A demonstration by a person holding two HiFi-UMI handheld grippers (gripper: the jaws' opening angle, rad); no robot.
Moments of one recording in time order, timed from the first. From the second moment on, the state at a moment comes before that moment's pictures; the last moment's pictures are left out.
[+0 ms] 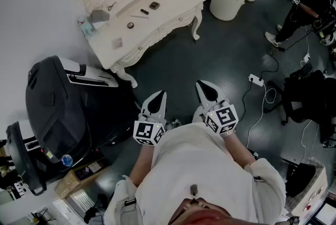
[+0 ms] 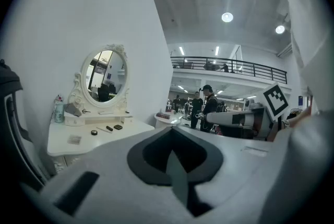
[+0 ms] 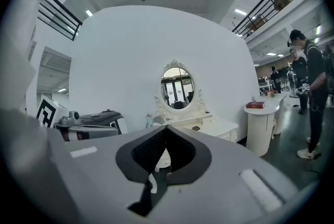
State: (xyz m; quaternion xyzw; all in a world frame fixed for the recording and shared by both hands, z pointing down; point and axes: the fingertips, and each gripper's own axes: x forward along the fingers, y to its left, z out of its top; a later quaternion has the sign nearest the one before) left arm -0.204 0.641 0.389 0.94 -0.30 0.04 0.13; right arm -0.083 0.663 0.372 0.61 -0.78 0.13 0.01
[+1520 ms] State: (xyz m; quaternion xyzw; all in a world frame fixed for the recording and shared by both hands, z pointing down) left arm -0.102 0.589 0.392 0.91 -0.40 0.00 0.13; right arm 0.029 0.607 0.382 0.57 -0.81 0.12 0.01
